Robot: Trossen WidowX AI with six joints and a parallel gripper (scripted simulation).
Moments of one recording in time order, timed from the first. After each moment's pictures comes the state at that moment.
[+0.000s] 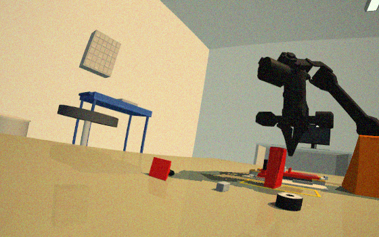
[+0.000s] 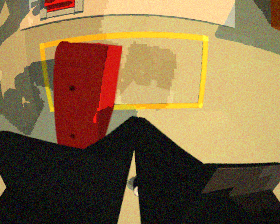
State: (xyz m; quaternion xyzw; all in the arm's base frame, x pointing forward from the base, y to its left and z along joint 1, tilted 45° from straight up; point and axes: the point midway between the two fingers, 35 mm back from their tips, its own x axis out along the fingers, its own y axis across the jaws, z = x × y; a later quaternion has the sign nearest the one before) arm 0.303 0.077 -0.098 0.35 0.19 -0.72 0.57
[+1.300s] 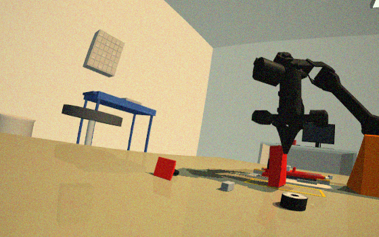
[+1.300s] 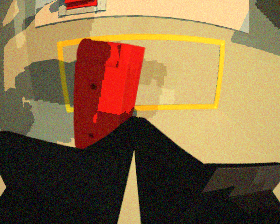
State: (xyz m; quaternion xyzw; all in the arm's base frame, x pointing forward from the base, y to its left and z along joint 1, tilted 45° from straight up) arm 0.326 0.073 -0.095 0.35 0.19 -0.72 0.57
